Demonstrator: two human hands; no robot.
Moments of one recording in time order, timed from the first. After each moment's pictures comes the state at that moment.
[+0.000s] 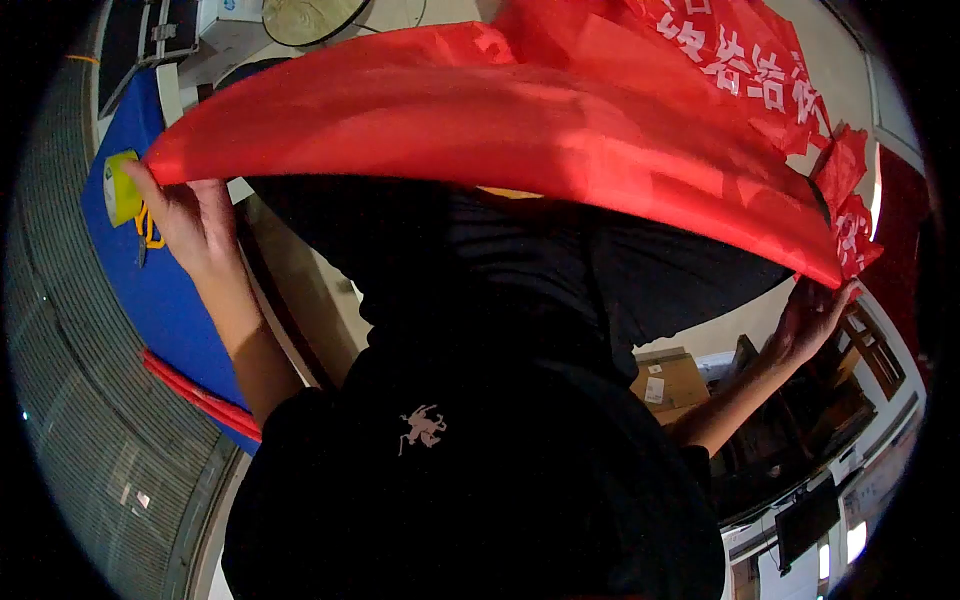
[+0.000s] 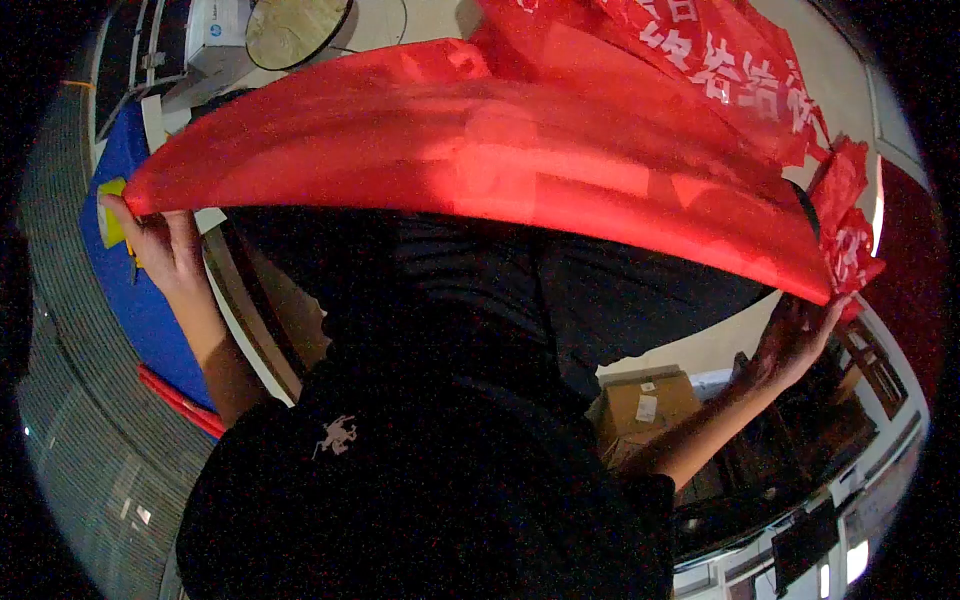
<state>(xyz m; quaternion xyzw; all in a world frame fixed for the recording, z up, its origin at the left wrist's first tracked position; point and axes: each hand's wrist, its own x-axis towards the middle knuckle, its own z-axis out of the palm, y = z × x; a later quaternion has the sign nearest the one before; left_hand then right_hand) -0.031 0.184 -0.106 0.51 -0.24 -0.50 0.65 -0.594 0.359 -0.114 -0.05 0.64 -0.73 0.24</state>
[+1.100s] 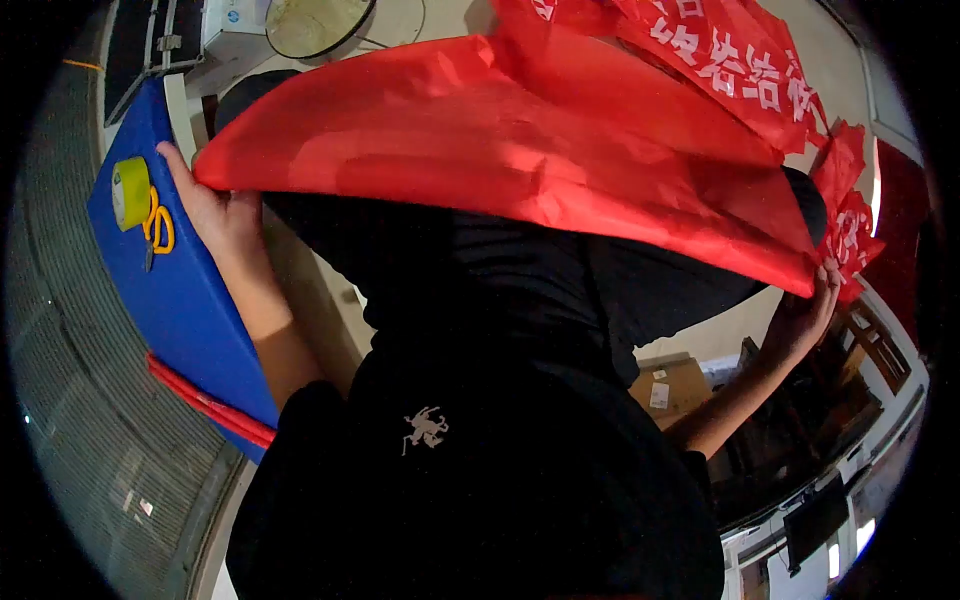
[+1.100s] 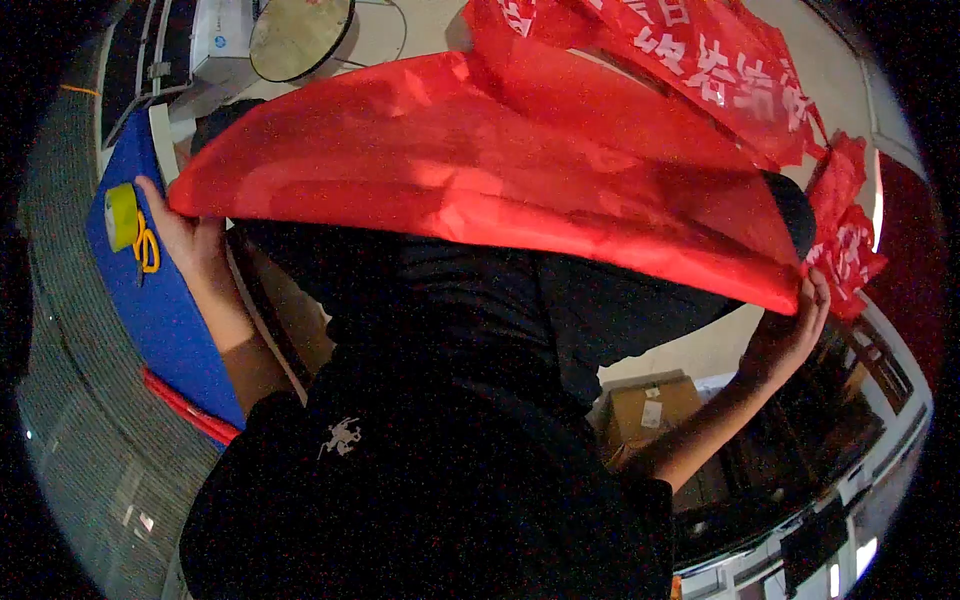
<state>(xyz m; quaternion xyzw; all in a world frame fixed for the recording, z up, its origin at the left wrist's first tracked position) -0.029 0.187 -0.135 0.65 -0.42 -0.35 0.53 -0.601 0.385 -0.123 -0.22 0.76 -0.56 0.23</state>
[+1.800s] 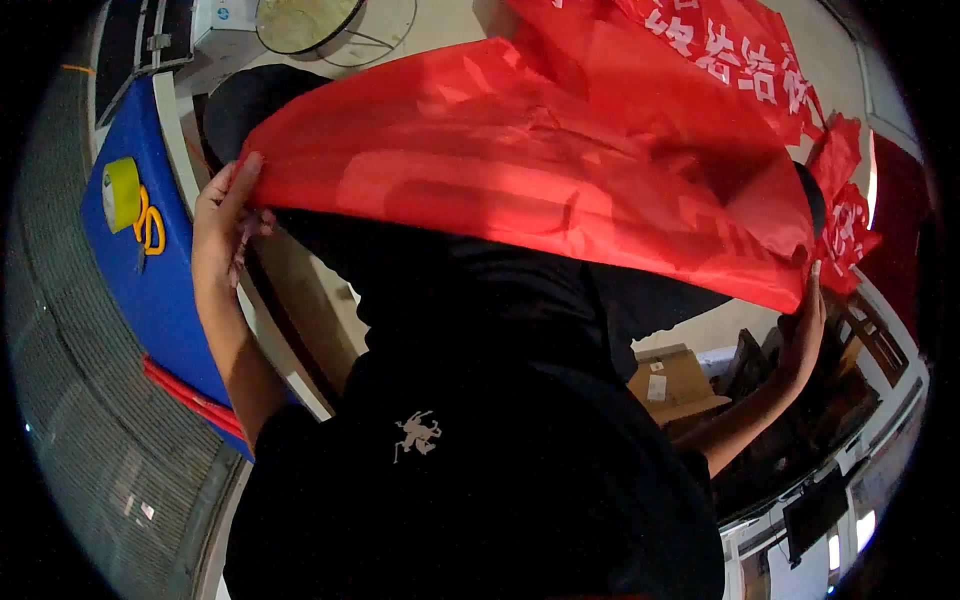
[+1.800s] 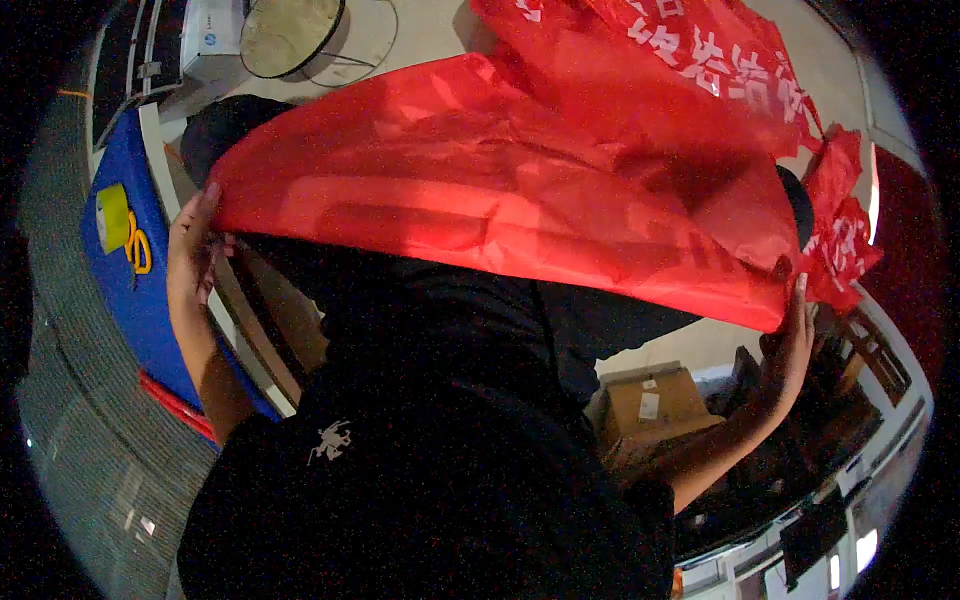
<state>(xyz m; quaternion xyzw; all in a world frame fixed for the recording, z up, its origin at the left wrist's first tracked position) -0.041 0.209 -0.103 0.73 -0.36 -0.54 0.23 -0.621 0.403 -0.097 -0.15 0.87 -0.35 0.32</state>
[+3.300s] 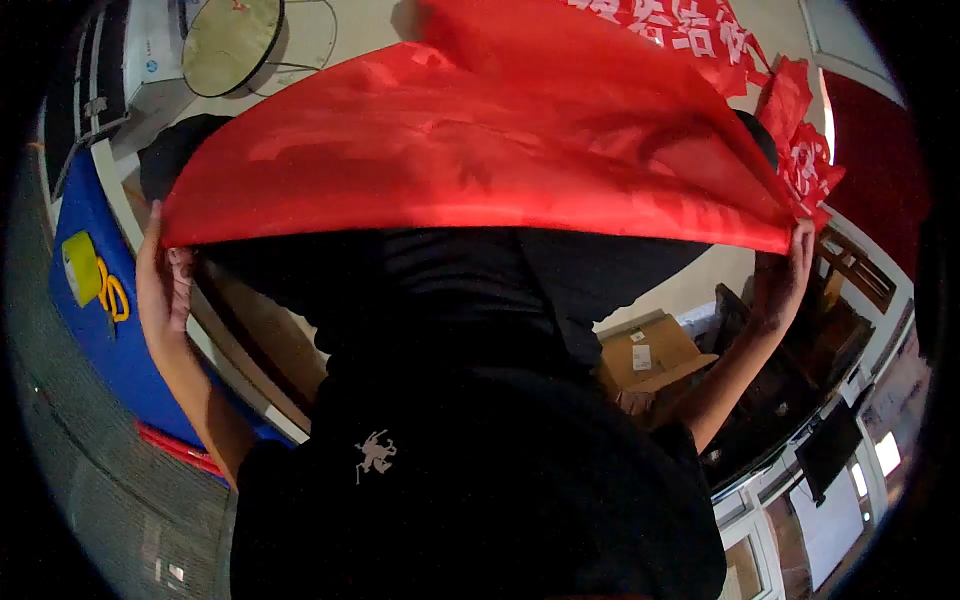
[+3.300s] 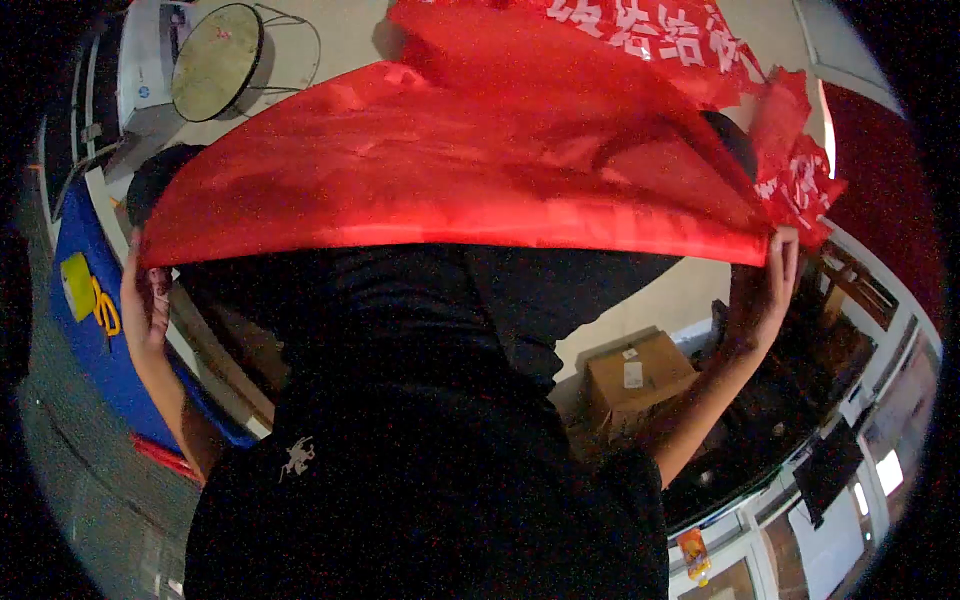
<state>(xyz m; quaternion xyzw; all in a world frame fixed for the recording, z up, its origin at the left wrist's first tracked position) -0.021 0.196 -0.111 0.67 -0.23 -0.58 0.40 -0.625 0.405 -0.105 -0.30 0.73 -0.54 0.29</state>
